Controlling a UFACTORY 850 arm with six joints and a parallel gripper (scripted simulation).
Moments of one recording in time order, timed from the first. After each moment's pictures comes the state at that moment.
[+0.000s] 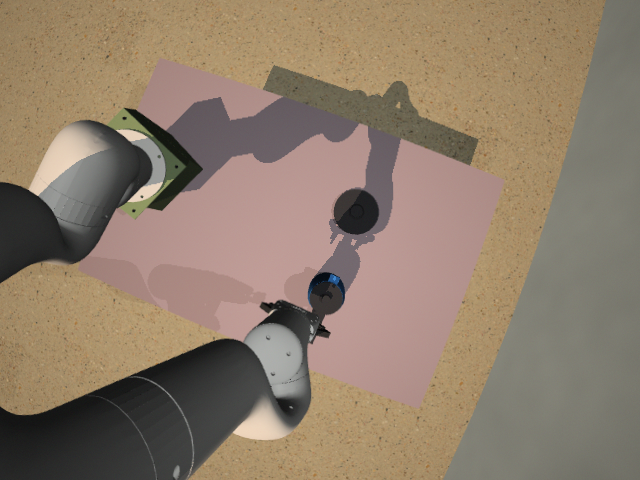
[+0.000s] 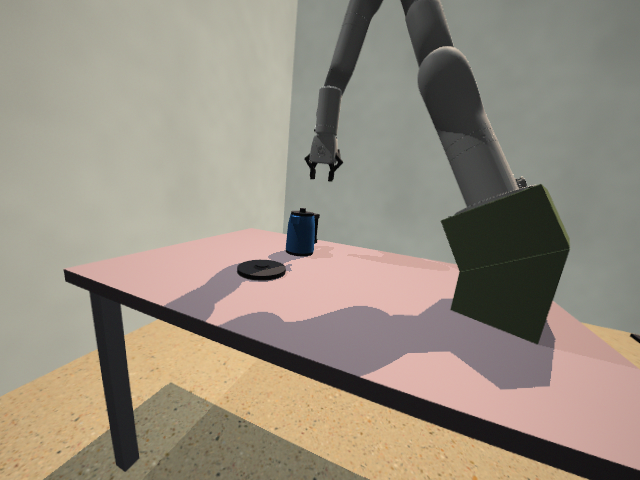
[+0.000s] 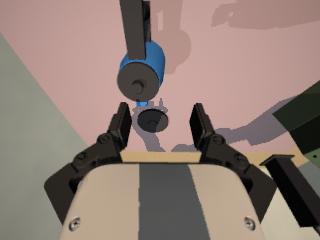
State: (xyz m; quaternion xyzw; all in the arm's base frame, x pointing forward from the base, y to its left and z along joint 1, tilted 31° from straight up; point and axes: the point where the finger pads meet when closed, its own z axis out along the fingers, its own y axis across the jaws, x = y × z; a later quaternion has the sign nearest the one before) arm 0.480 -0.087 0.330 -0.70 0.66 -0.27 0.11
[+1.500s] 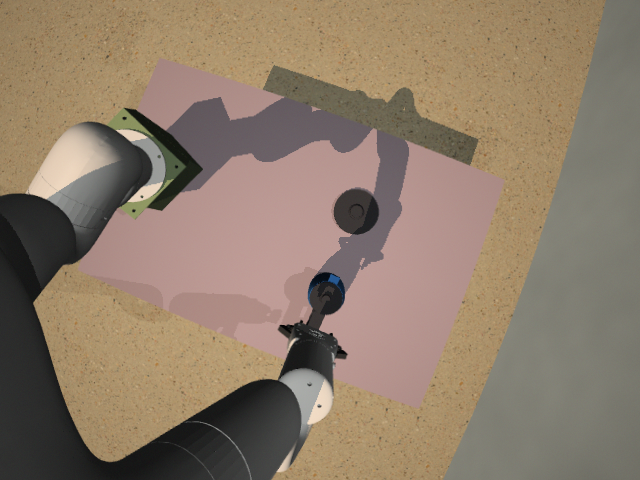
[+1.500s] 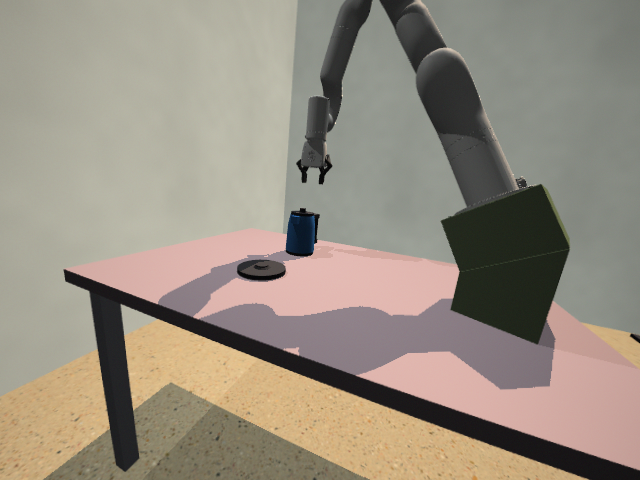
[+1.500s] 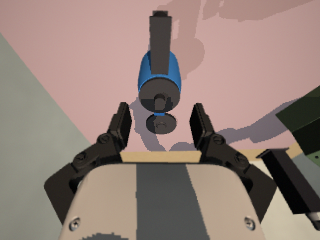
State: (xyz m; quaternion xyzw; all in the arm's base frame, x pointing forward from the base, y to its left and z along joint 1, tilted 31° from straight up) arm 0.534 -0.113 0.348 -0.71 0.66 -0.24 0.11
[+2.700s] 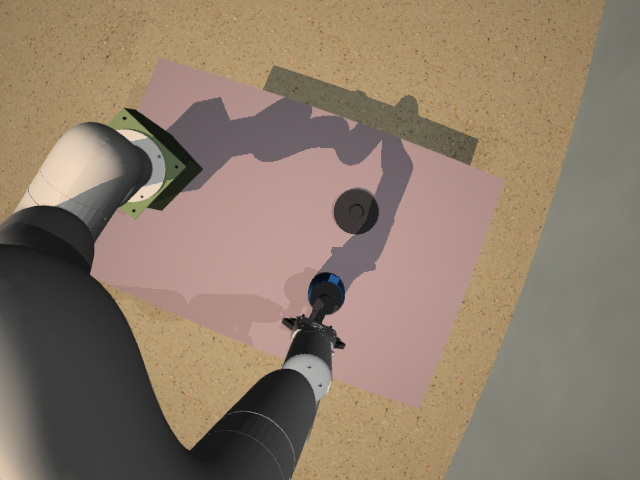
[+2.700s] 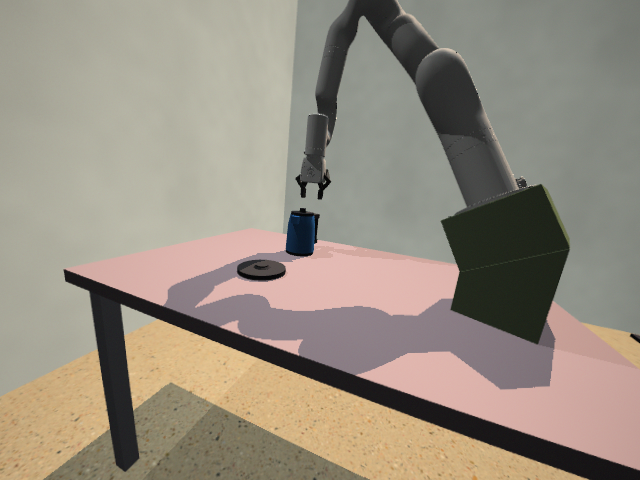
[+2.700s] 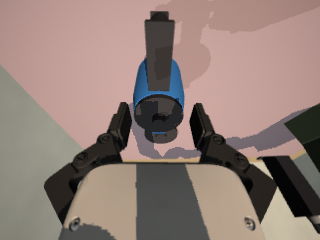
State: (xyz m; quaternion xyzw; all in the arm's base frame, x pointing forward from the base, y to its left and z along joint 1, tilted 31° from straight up) arm 0.564 -0.123 0.293 -0.71 0.66 -0.24 0.11
